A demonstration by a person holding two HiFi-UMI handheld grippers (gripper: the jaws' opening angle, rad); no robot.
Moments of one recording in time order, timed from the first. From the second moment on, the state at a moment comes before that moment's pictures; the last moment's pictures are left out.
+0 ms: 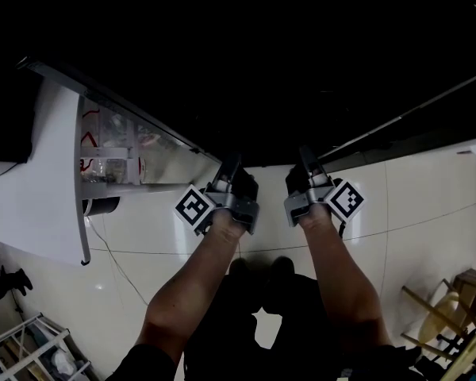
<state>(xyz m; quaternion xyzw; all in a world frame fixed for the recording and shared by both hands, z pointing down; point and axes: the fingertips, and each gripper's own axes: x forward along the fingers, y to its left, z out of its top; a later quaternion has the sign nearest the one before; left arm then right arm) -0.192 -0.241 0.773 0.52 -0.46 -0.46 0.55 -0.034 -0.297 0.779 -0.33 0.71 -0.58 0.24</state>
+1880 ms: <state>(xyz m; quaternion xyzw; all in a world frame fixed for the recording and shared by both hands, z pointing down) -0.203 -0.259 0.743 0.69 -0.61 -0.18 0.35 -0.052 -0.266 0.750 -0.37 0.78 -0.49 0.11</state>
